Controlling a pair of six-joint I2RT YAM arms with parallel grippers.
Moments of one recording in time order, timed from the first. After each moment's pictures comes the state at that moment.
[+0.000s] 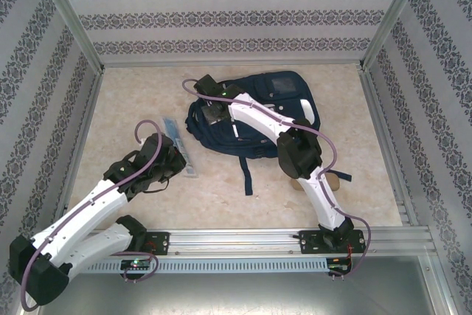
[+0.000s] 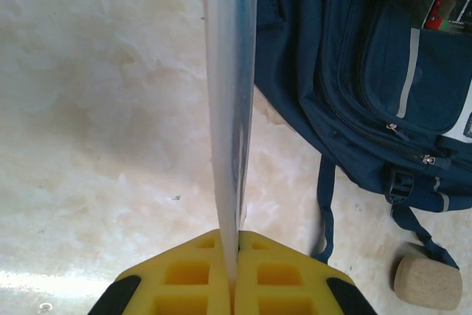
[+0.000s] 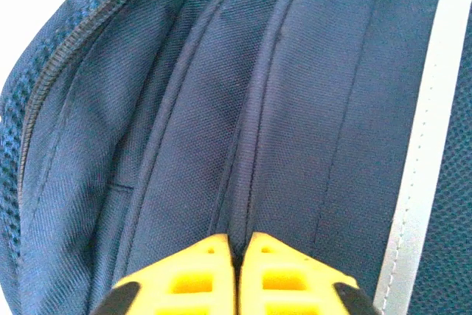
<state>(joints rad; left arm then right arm) -0.54 0.89 0.72 -0.68 -0.05 -1.05 0.74 2.32 2.10 -0.86 0.22 0.27</state>
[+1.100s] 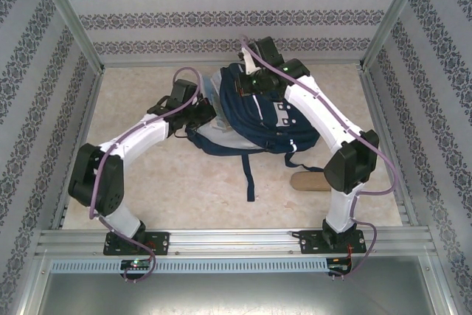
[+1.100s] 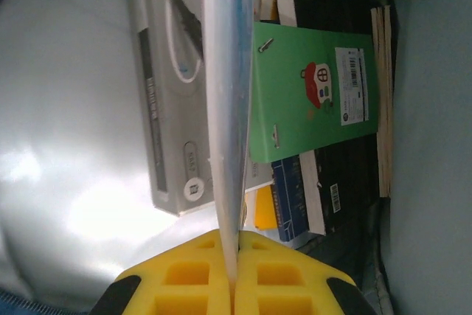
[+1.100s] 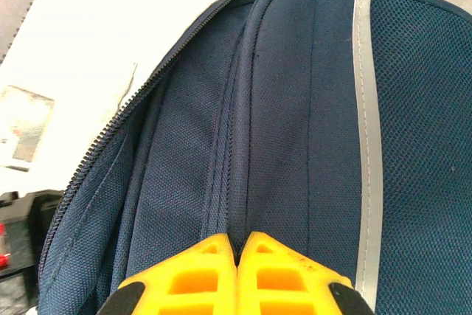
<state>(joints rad) -0.38 1.65 1.19 -0.29 0.27 -0.85 0.52 1.87 1.93 -0.88 -0.17 0.29</state>
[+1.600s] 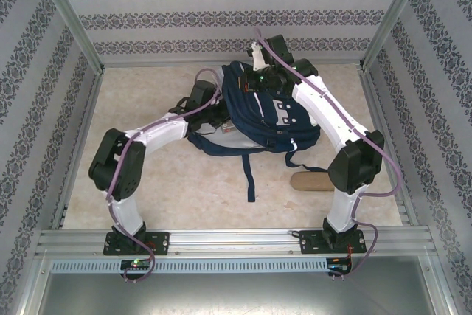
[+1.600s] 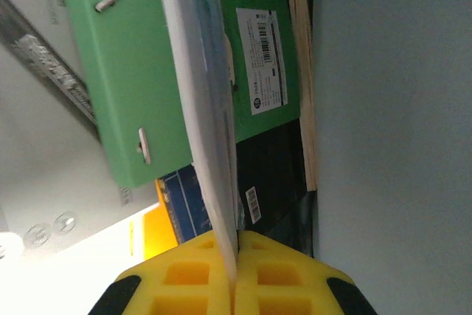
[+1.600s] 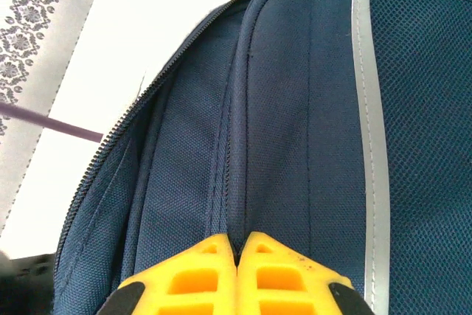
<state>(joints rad) -0.48 1.85 1.26 -0.03 0.37 -0.99 0.46 1.85 1.88 -0.81 -0.31 0.39</state>
